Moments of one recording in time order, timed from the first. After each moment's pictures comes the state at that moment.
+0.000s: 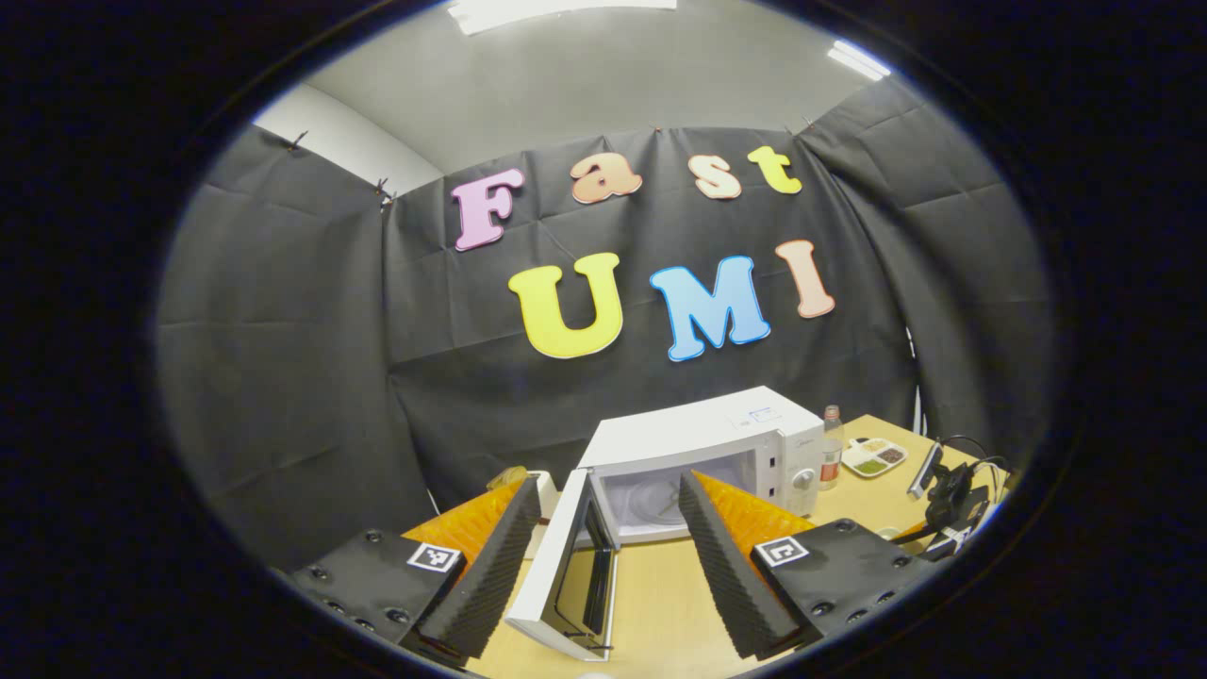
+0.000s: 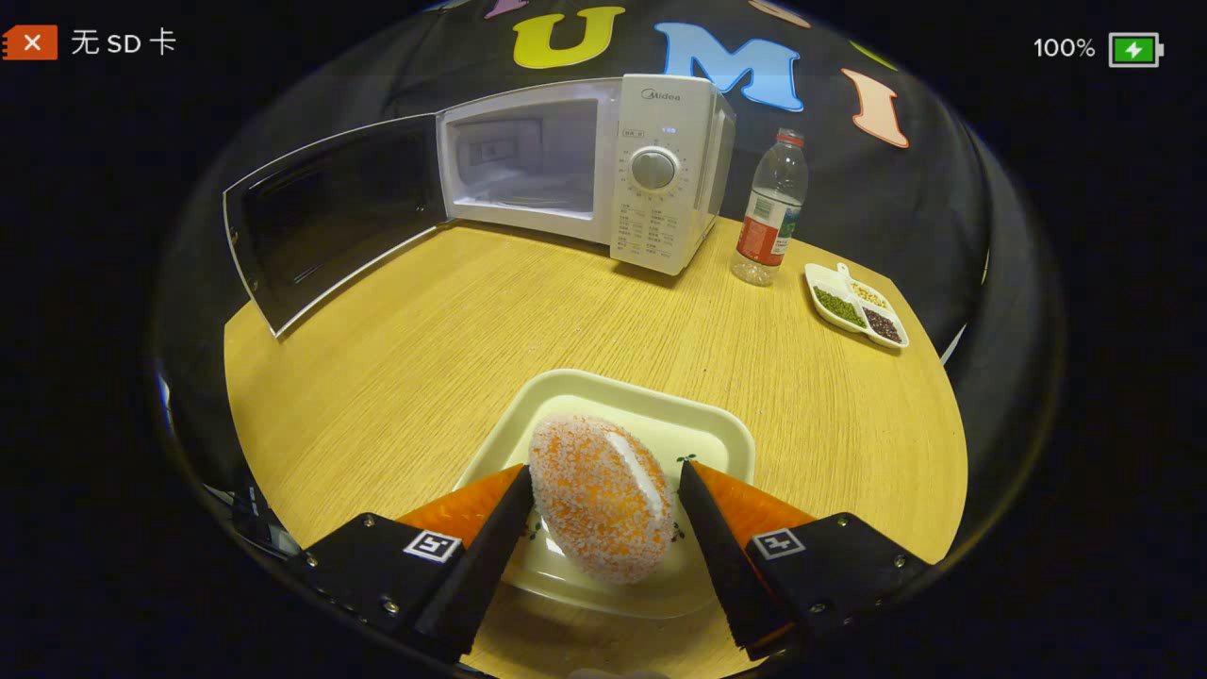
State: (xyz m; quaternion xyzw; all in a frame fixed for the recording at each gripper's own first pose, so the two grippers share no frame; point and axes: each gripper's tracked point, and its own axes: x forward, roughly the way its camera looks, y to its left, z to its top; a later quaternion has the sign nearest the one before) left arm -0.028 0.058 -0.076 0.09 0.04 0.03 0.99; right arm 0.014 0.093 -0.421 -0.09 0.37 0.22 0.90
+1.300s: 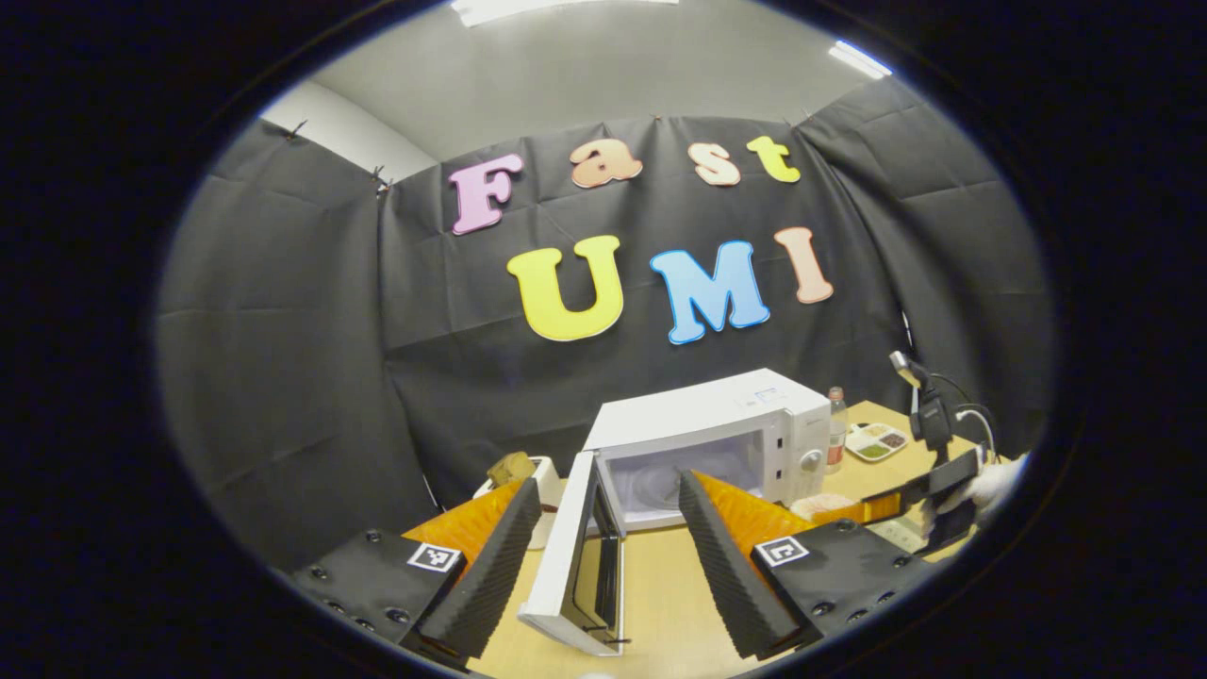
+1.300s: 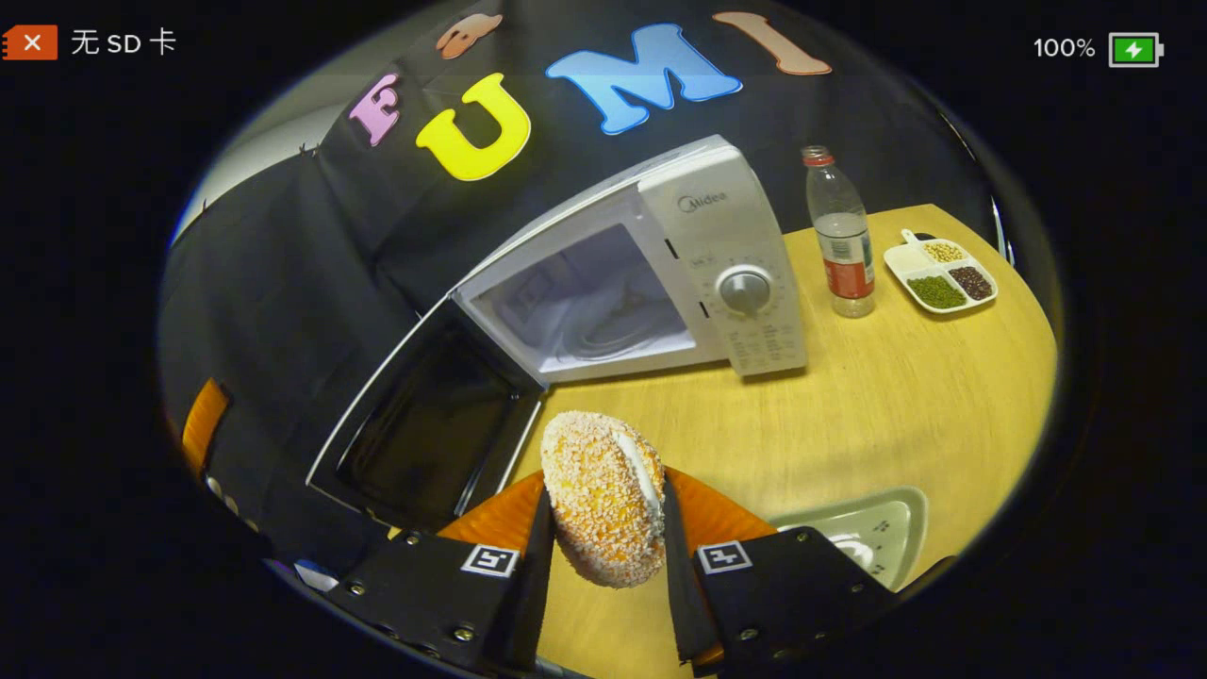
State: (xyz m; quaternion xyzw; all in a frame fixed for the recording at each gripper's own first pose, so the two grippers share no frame) left arm -0.019 0.087 -0.105 0.08 0.06 0.01 0.99; right arm 0.087 0.247 -0.276 0.24 0.33 0.25 0.88
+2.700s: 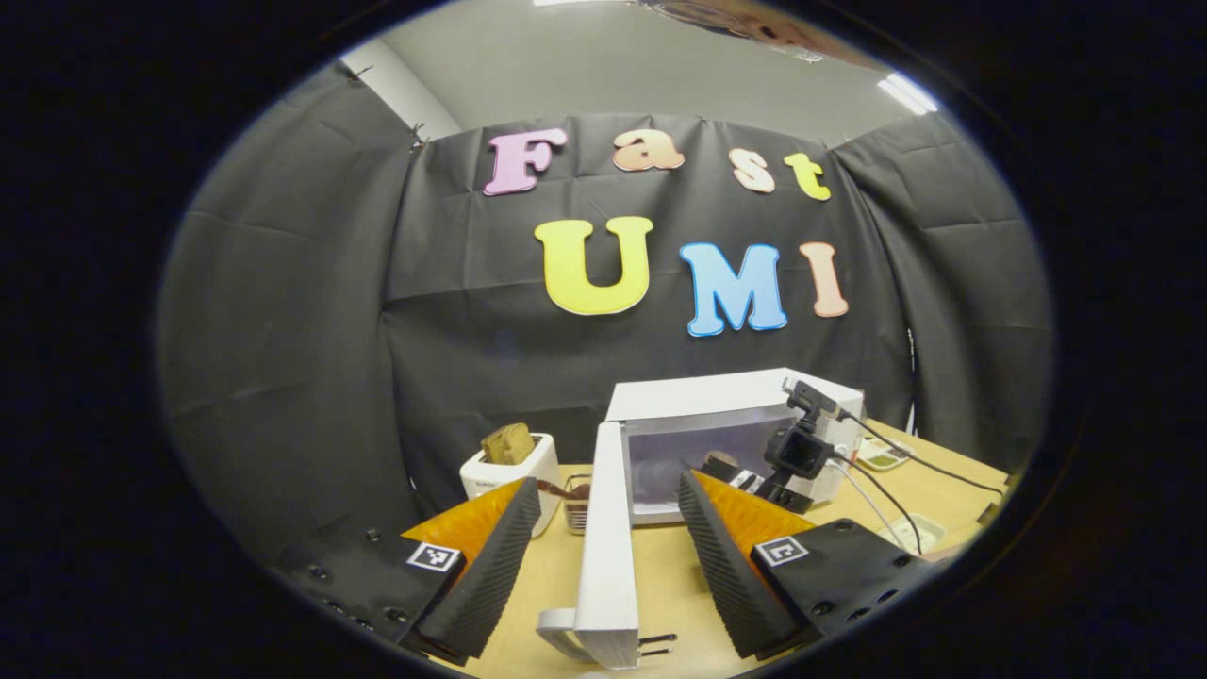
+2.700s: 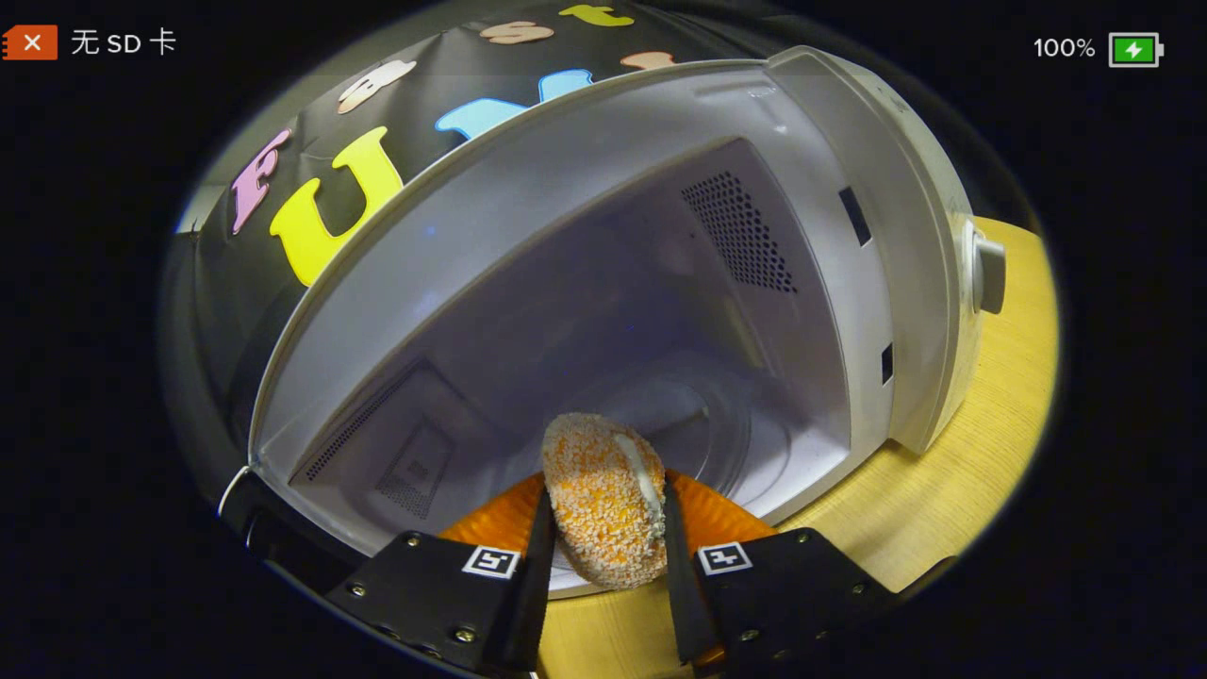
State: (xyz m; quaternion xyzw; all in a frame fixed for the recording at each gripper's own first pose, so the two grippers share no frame) left arm 0.010 0.162 -0.171 0.01 0.06 0.00 1.00; right arm 0.312 0.357 -0.324 0.32 0.19 -0.02 0.93
